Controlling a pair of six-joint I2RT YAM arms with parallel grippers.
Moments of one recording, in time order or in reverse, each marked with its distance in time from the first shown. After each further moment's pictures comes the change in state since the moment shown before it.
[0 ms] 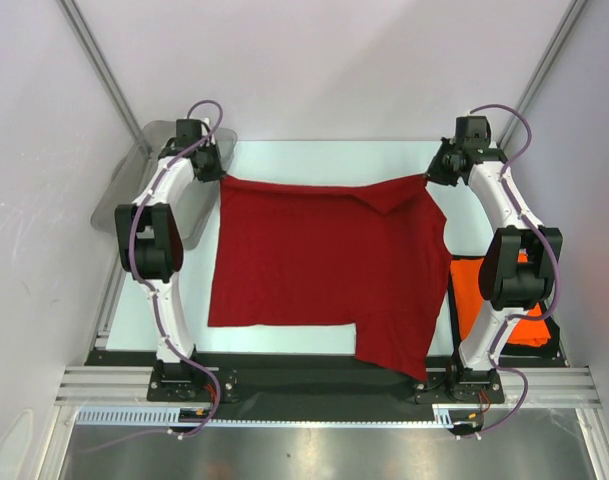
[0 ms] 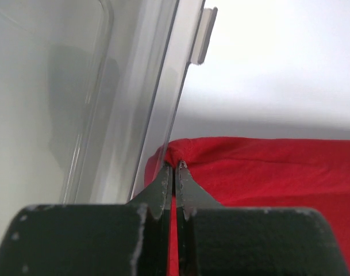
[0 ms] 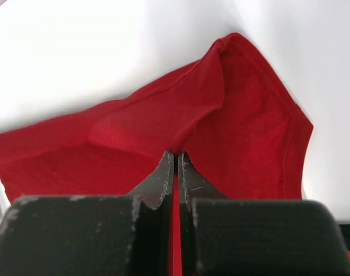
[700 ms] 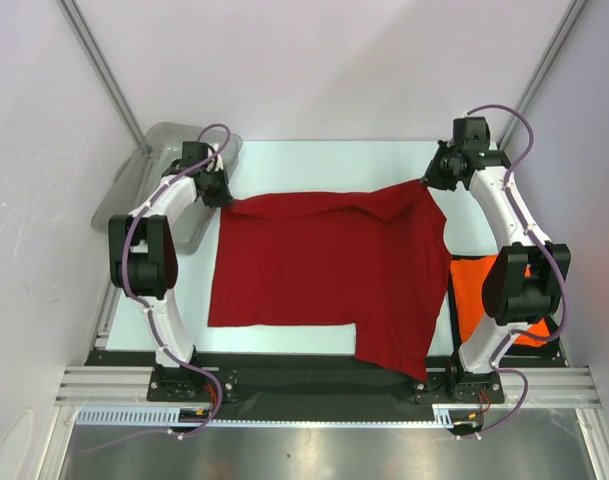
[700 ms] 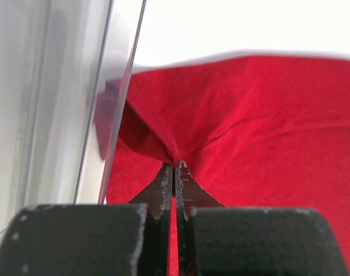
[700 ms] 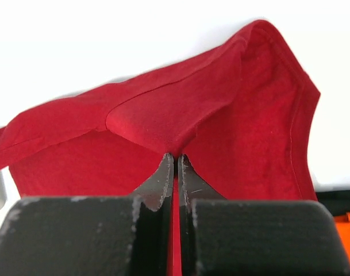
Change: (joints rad) left arm -0.030 -0.179 -0.324 0.020 0.092 -0.001; right arm 0.042 -0.109 -0.037 -0.090 0.011 0.004
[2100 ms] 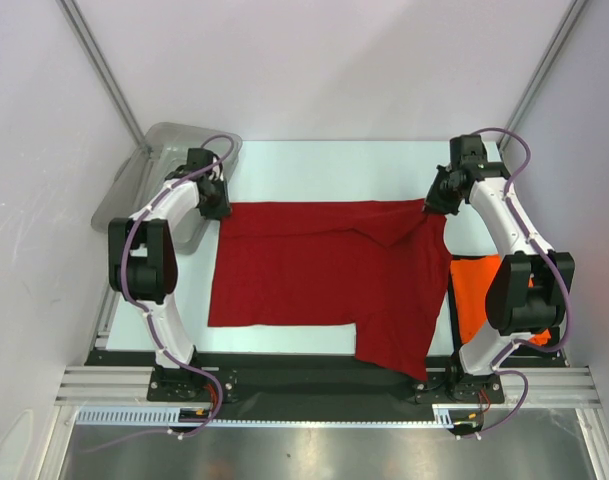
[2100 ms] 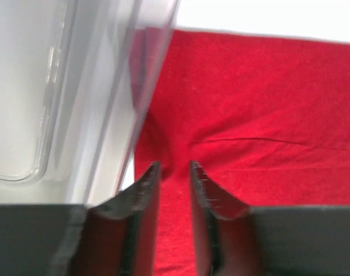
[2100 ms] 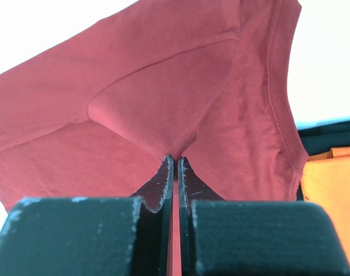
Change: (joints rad) left arm -0.024 -0.048 -0.058 -0.096 -0.169 0.009; right arm 0.005 -0.081 -0.136 -0.134 0.024 0.000
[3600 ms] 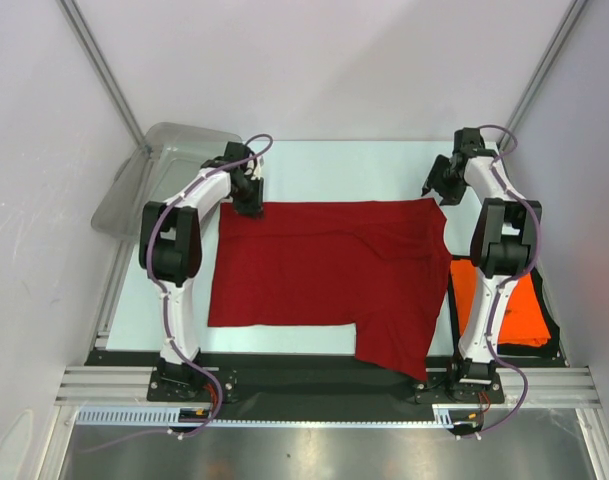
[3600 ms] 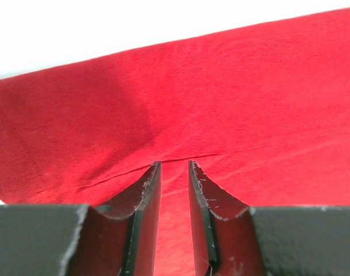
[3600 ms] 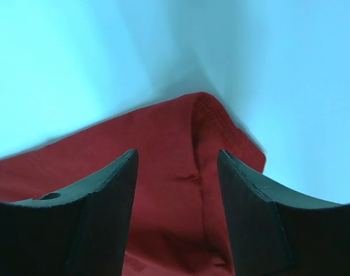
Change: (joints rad) left arm -0.155 0.217 0.249 -0.113 0.126 0.054; right arm -0.119 0.515 0.358 0.095 -0.006 -0.075
